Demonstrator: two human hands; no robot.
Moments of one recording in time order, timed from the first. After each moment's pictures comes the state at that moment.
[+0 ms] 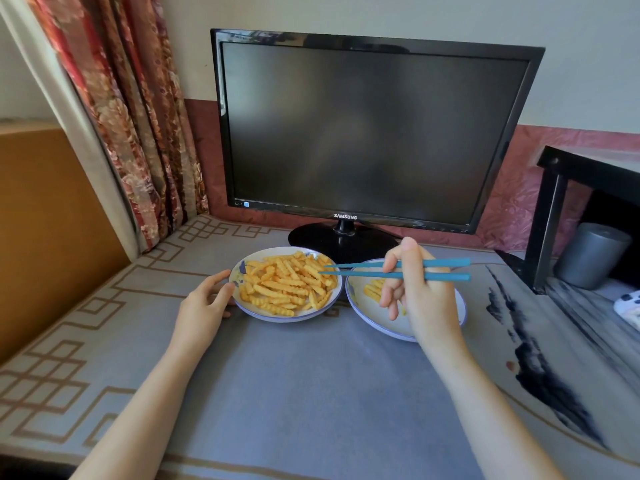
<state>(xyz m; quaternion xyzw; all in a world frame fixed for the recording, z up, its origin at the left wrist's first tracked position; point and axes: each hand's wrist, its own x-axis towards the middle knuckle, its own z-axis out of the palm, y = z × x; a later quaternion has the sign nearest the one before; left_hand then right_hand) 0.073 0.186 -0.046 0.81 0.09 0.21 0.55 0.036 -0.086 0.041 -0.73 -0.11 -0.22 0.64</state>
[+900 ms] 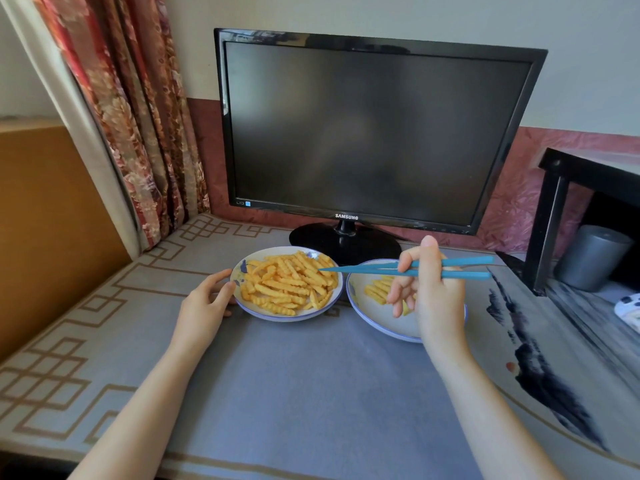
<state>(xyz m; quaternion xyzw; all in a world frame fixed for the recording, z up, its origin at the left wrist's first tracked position) 0.073 0.186 -0.046 0.81 0.09 0.20 0.54 0.034 -0.086 0.044 -0.67 -0.05 -0.23 0.70</state>
